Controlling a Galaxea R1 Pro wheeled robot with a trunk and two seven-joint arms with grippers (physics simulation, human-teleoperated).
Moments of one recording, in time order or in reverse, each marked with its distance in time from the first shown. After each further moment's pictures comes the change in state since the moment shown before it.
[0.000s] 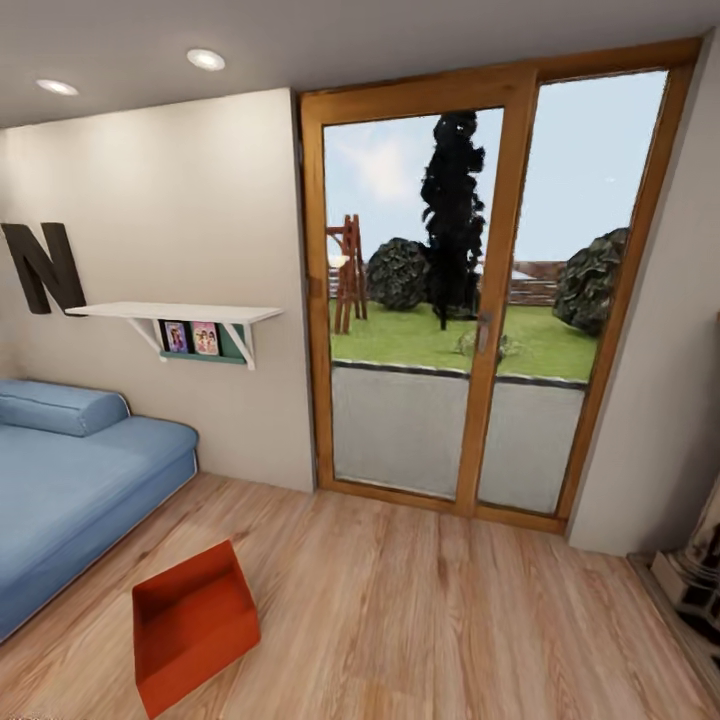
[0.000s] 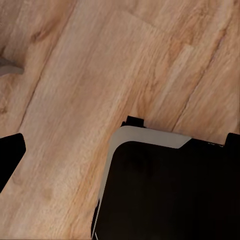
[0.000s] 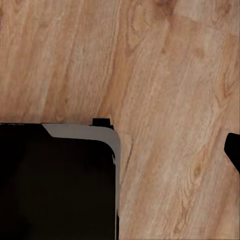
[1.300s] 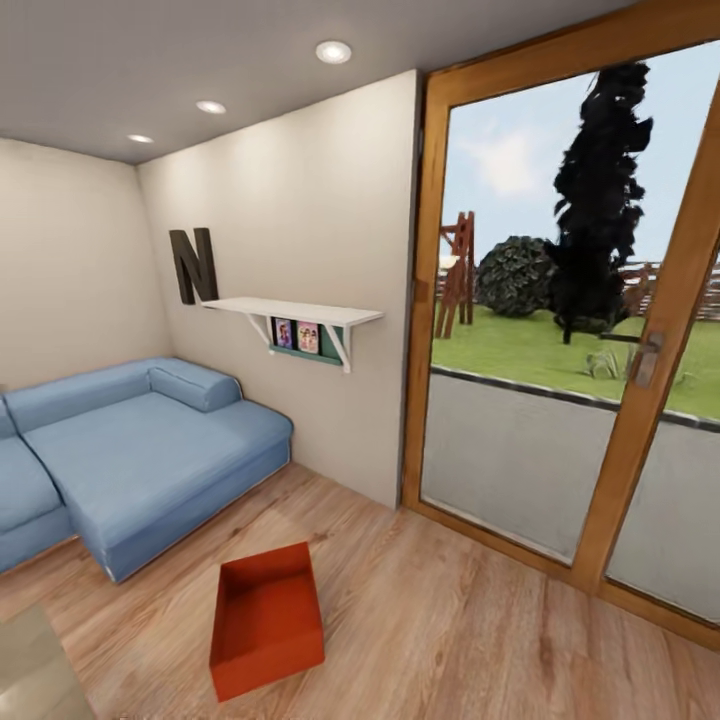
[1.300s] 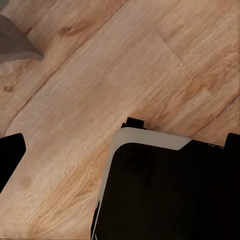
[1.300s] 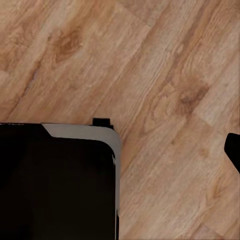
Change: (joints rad) left arm 0.001 0.000 0.000 0.000 0.000 -0.008 0.000; right arm 0.000 0.000 0.000 0.000 0.000 0.000 0.000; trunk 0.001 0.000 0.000
